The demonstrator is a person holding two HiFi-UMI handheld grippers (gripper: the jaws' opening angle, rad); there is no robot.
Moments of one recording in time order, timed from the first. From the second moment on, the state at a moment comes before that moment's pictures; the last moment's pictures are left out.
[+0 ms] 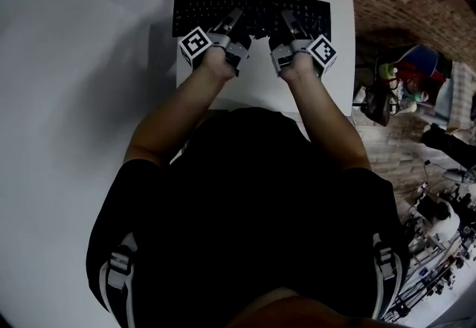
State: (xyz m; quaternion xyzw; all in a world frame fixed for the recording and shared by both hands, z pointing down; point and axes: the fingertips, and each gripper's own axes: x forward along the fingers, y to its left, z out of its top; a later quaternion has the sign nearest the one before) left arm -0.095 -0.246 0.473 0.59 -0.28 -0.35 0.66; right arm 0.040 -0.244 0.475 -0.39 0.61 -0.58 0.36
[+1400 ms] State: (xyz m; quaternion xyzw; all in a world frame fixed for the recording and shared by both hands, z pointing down) left arm -0.057 -0.302 0.567 0.55 -0.33 -0.33 0.69; right arm 0.077 -0.301 0.570 -0.41 0.56 -0.64 0.33
